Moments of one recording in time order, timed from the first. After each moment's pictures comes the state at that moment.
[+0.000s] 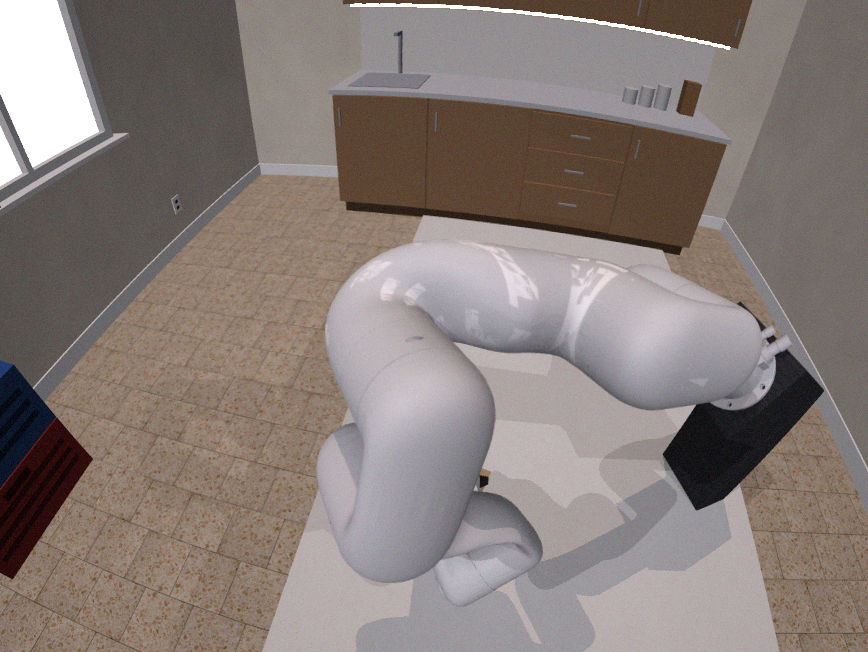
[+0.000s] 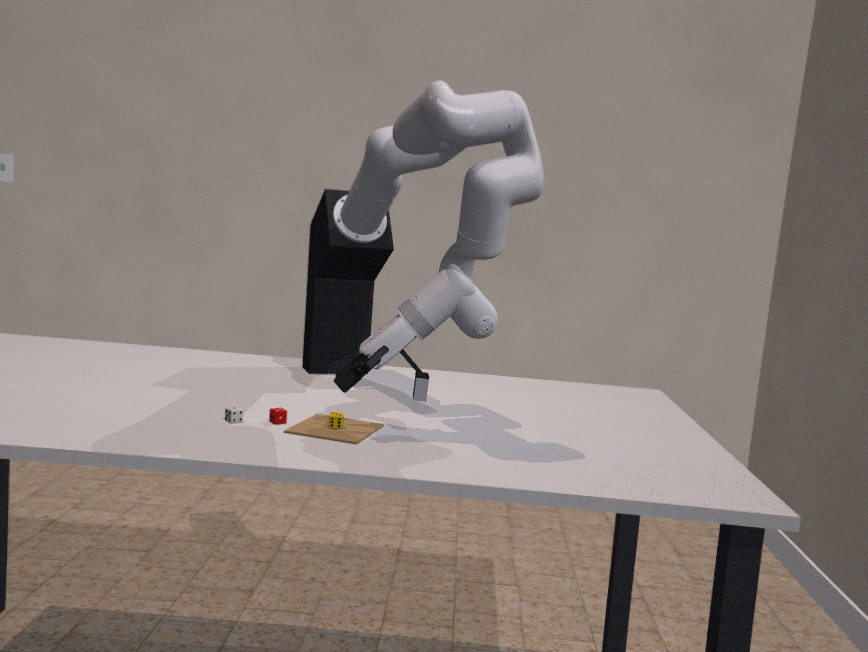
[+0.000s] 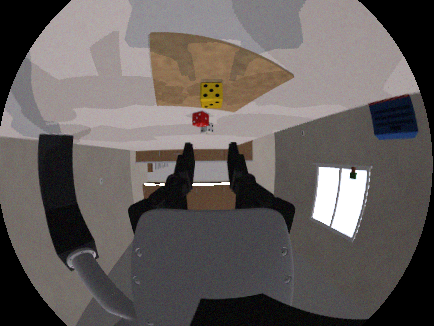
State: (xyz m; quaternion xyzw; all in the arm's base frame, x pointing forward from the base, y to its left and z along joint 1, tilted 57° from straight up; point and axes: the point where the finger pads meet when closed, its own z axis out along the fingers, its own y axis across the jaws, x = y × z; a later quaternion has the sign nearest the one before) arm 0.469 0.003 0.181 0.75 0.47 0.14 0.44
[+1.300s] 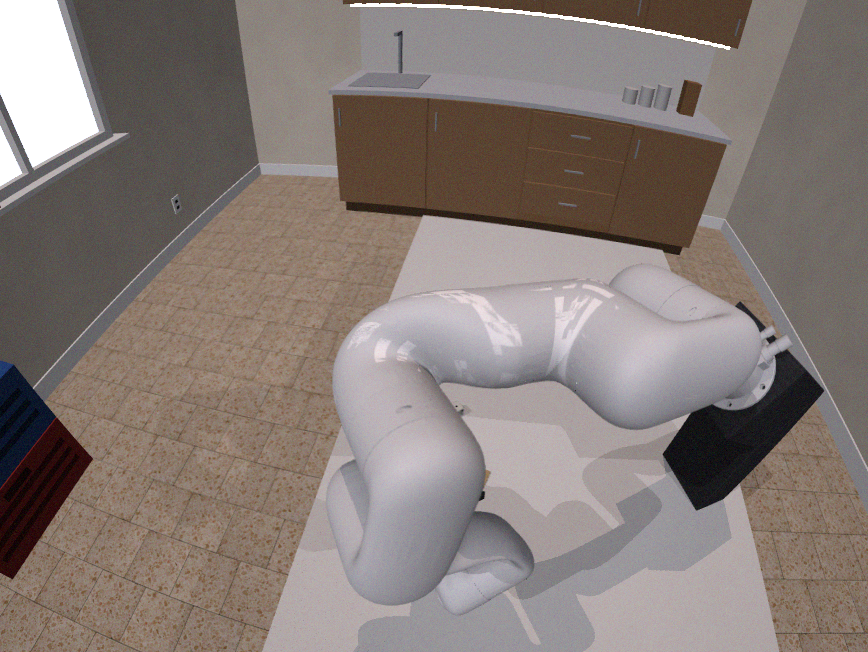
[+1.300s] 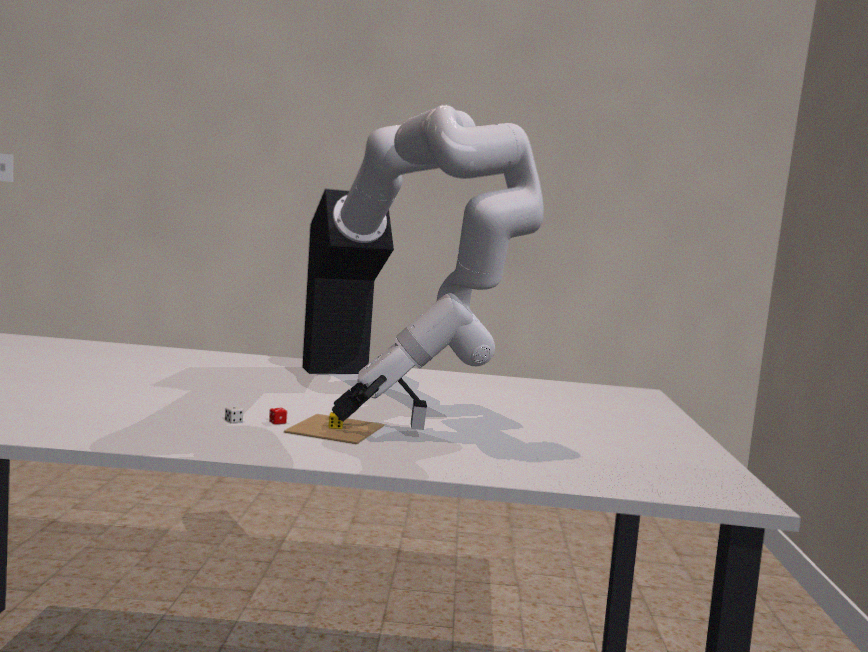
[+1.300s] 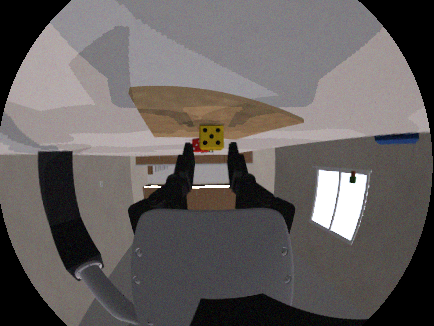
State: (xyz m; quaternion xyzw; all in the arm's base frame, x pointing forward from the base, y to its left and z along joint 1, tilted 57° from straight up) arm 0.512 0.015 0.152 0.75 0.47 0.14 0.44
